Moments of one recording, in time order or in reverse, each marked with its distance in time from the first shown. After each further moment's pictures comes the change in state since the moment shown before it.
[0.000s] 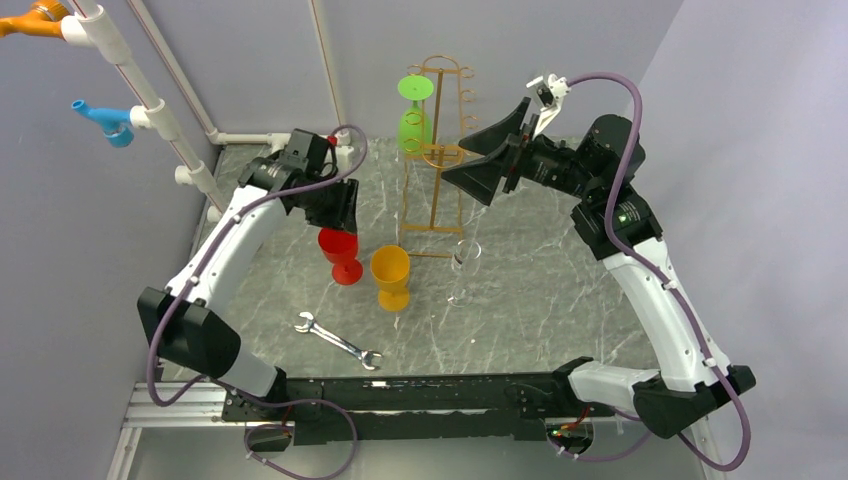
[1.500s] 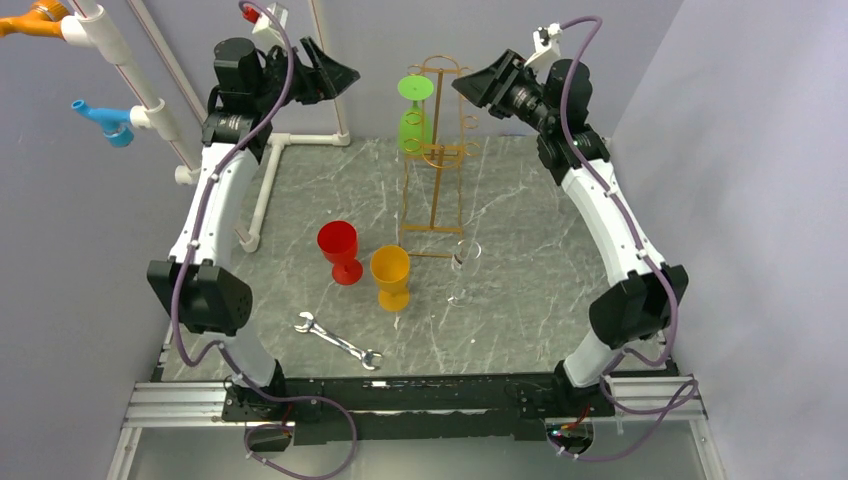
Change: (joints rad) left arm 0.248 0.198 0.414 0.780 0.347 -0.392; right arm -0.155 0.441 0.237 0.097 0.316 0.380
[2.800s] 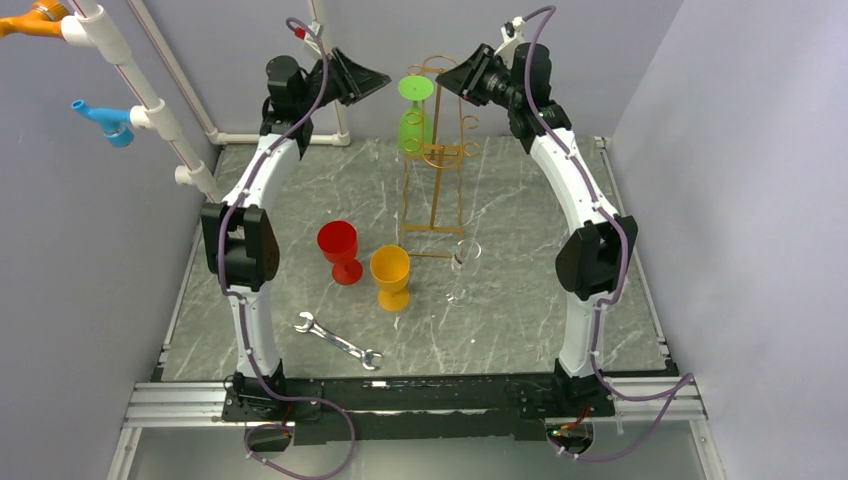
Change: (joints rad) left arm -0.028 0.399 0.061 0.598 0.258 -0.463; right arm -0.005 0.403 0.381 -0.079 -0.040 0.024
